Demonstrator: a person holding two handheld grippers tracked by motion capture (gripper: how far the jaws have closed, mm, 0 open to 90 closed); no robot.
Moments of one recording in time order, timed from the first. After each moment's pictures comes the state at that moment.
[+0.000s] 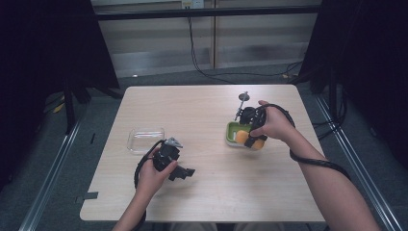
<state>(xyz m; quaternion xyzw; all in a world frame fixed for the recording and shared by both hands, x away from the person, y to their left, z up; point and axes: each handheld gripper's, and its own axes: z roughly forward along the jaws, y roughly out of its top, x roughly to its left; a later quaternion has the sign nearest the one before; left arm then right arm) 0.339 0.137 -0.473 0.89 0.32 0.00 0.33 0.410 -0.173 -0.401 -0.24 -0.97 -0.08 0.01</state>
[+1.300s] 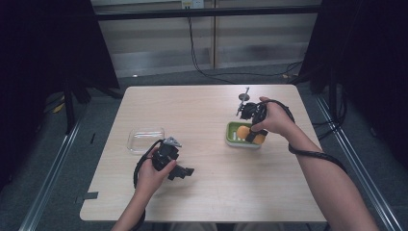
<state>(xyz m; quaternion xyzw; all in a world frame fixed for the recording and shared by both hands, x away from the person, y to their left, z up) 0.341 0.140 -0.474 0.88 0.33 0.00 0.34 0.430 -0.182 -0.406 -0.26 -0.96 -0.08 0.01</state>
